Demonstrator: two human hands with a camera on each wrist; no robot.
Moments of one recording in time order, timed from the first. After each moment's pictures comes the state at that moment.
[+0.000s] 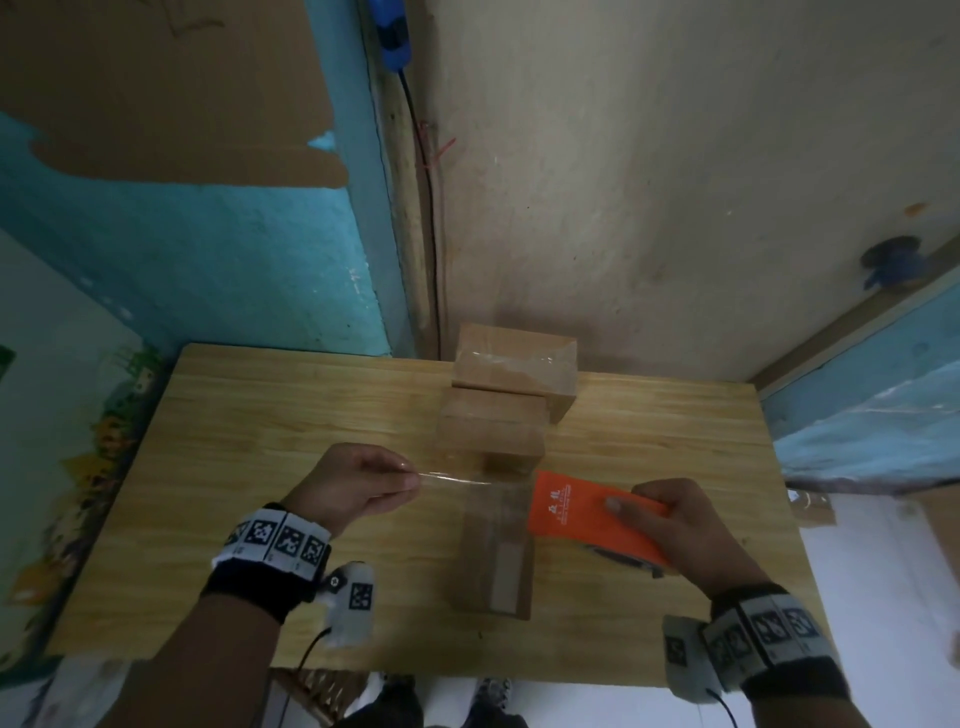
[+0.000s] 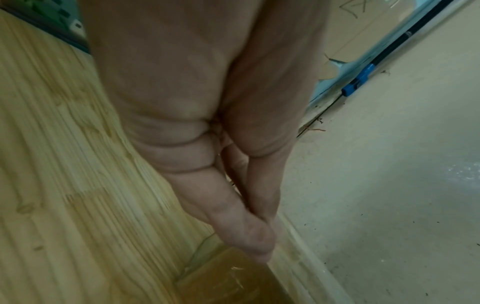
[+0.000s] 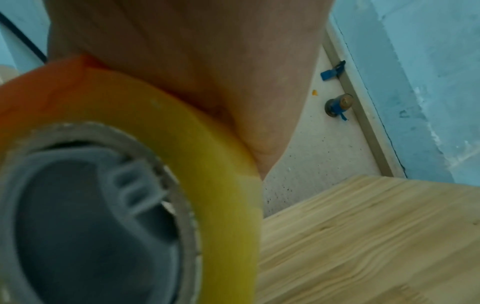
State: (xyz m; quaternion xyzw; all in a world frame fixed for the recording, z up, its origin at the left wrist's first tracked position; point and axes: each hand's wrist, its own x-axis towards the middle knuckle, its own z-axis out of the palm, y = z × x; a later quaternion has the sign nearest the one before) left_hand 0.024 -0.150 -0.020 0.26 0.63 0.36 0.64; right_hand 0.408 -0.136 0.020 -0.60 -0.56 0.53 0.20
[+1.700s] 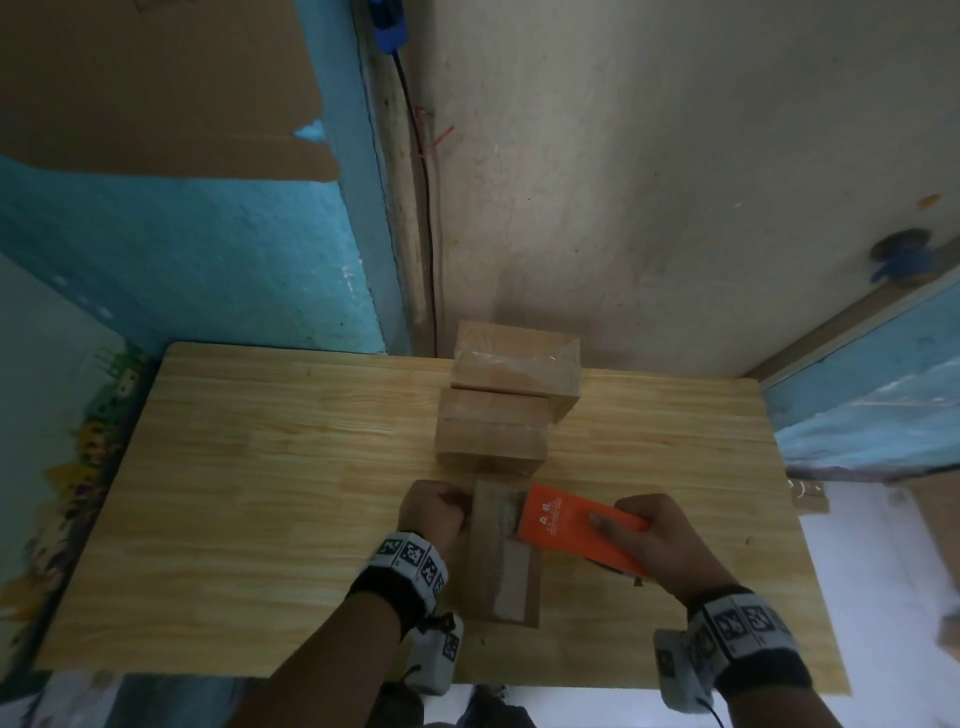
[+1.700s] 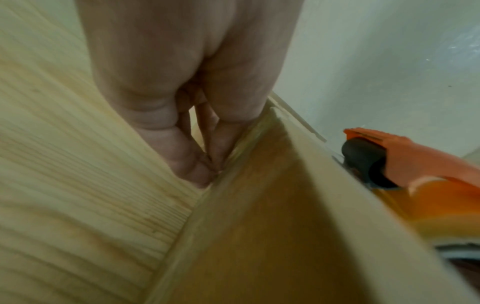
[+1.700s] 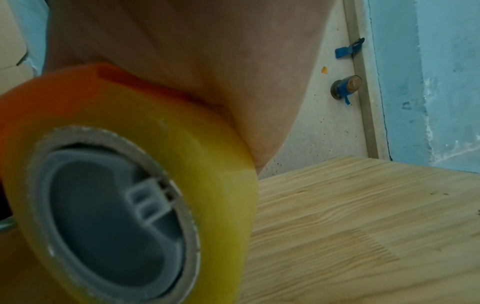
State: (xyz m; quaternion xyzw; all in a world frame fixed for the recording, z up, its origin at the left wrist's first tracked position) left_hand 0.117 -0.144 -0.112 0.34 0.76 0.22 0.52; right_hand 0.403 -0.135 -0.032 -0.64 -0.55 0.52 0.13
